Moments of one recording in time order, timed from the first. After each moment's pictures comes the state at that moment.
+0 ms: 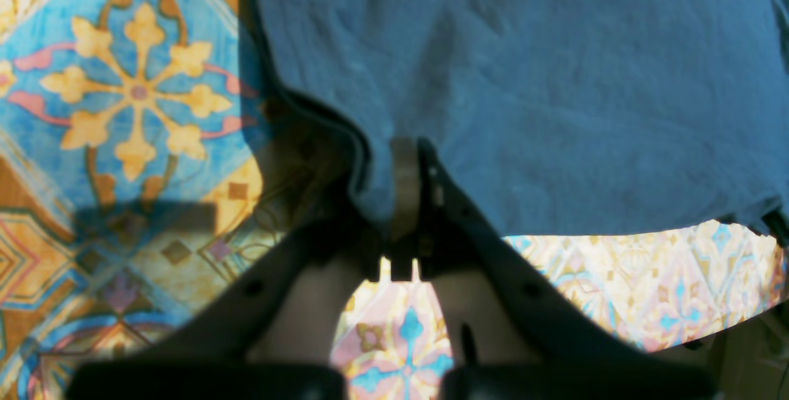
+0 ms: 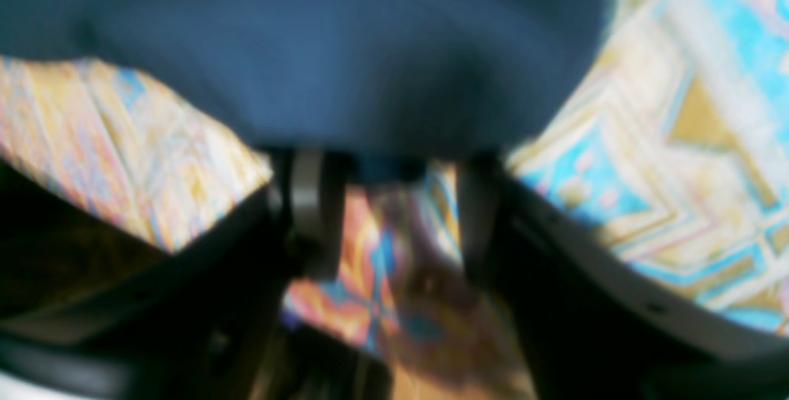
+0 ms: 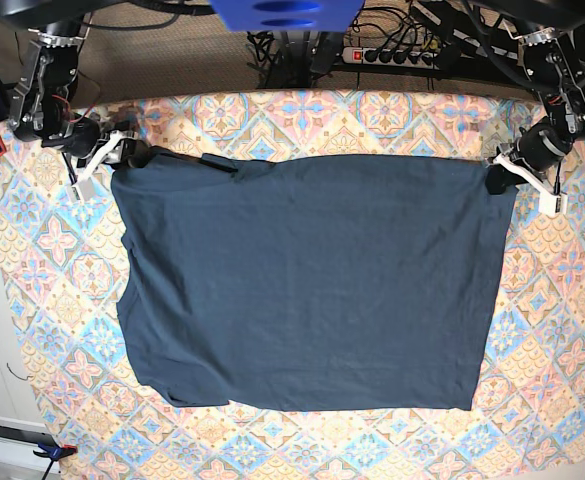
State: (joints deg) left arm 16.5 -19.8 -33.4 92.5 -49.6 -24.3 59.6; right arm -15.9 20.5 23.4 86.1 49.8 33.9 -64.3
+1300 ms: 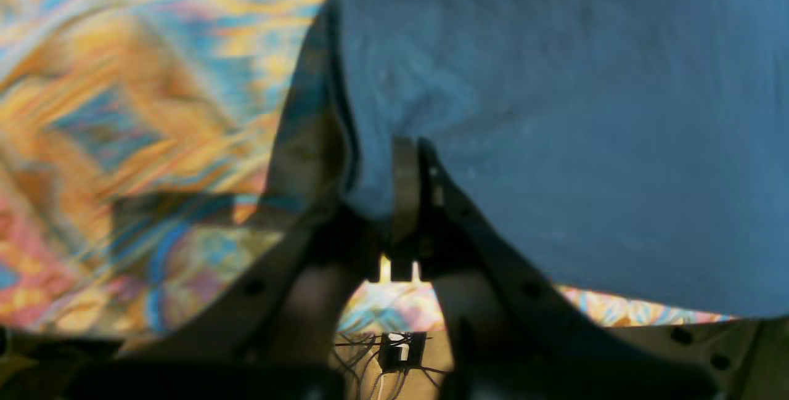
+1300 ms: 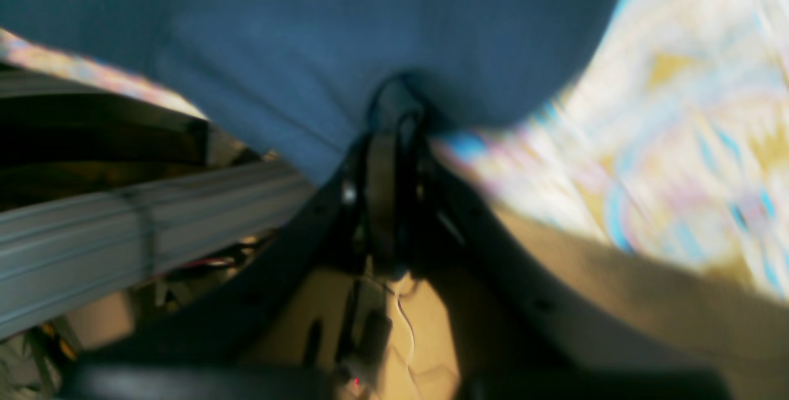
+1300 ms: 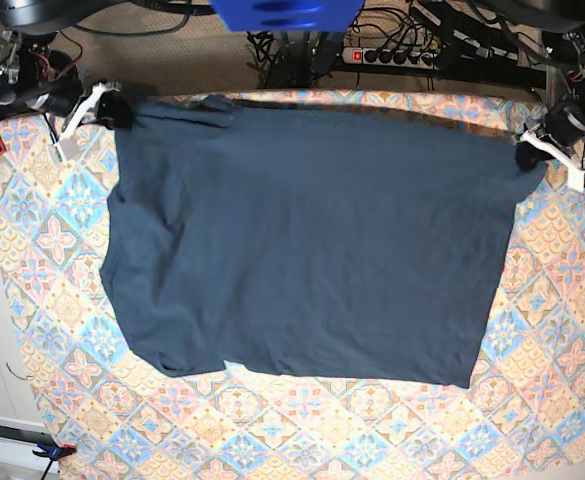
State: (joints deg) left arm 24.0 -22.2 -41.0 95.1 -51.3 -24.3 60.4; right arm -31.9 20.9 34.0 101.3 63.5 36.4 -73.1
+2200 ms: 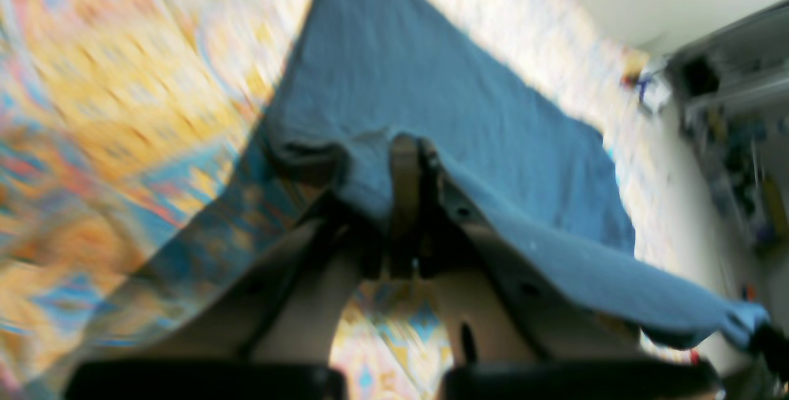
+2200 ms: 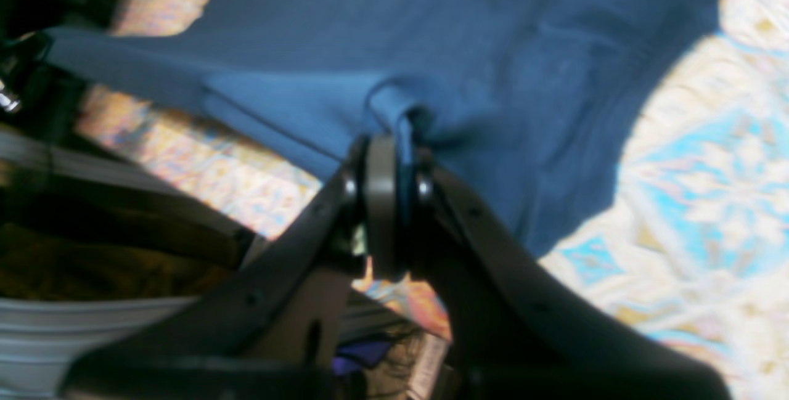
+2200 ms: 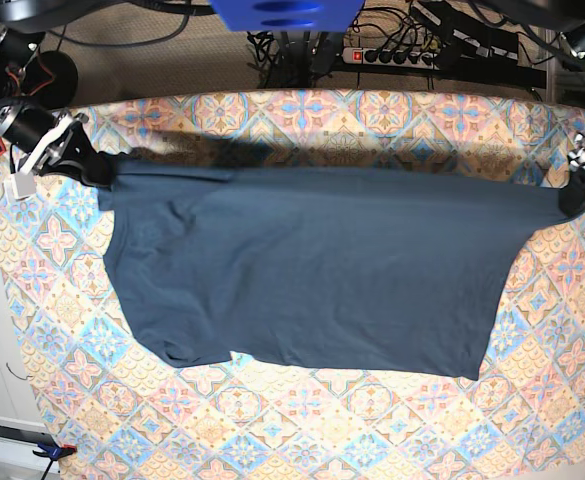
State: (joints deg) left arm 20.8 -22.8 -56.1 95.6 -76.6 -24.7 62.7; right arm -24.0 20.8 43.0 107.4 82.2 36.4 -77.2
